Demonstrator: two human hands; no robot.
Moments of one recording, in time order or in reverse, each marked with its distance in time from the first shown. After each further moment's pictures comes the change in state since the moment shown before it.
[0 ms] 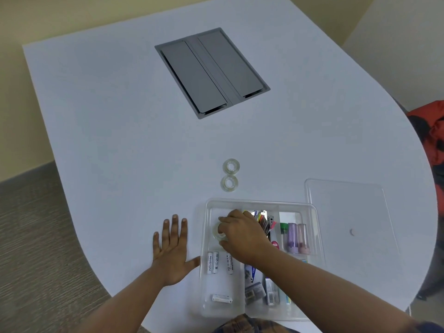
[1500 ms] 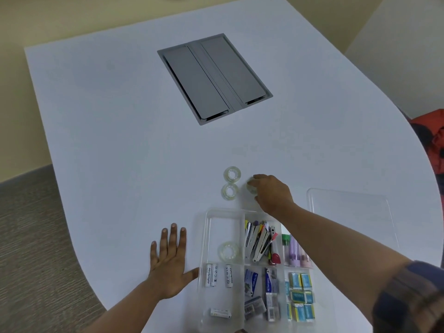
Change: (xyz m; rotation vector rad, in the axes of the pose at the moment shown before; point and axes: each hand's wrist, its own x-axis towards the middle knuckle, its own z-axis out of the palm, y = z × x) left_hand 0.000 0.000 -0.002 -0.006 -0.036 0.003; right_hand 0.059 0.112 -0.047 -0.029 0.010 0.395
